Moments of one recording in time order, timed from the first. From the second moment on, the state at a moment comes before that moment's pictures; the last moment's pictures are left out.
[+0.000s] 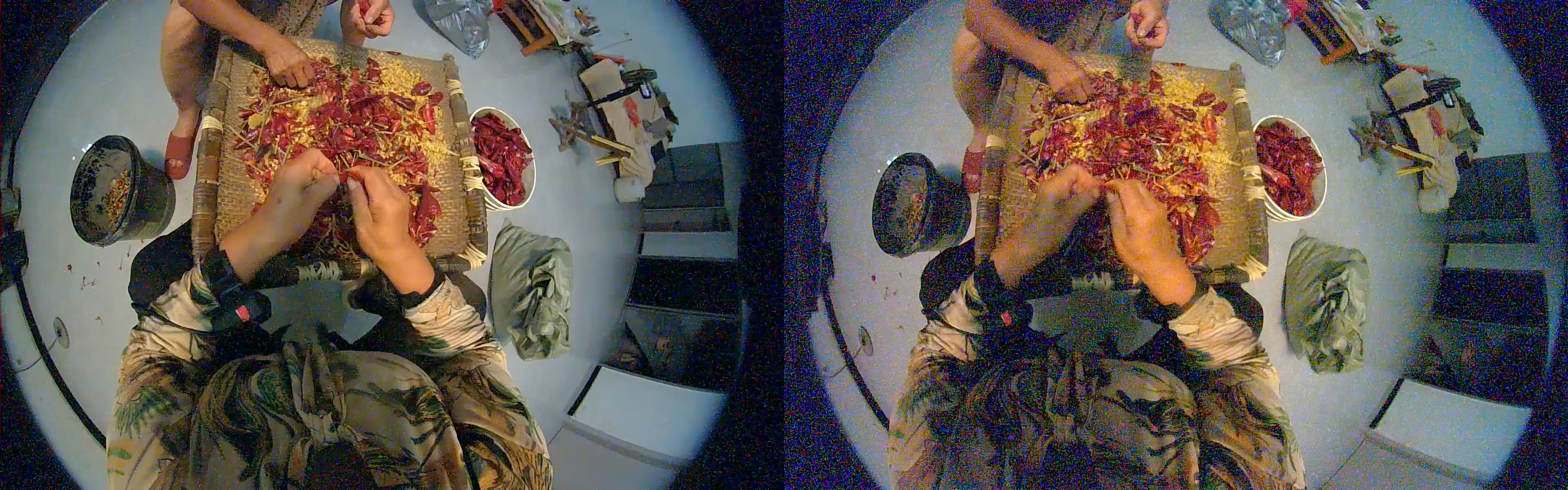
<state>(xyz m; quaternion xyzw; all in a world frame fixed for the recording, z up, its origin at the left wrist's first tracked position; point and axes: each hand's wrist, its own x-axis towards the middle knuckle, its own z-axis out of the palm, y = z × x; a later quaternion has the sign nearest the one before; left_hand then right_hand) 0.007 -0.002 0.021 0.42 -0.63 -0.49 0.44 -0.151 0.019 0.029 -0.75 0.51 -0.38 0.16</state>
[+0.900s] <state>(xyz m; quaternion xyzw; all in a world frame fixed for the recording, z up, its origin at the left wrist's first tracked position) 0.008 -0.019 0.007 0.36 -0.40 -0.70 0.47 -0.303 -0.057 0.020 -0.21 0.35 -0.74 0.53</state>
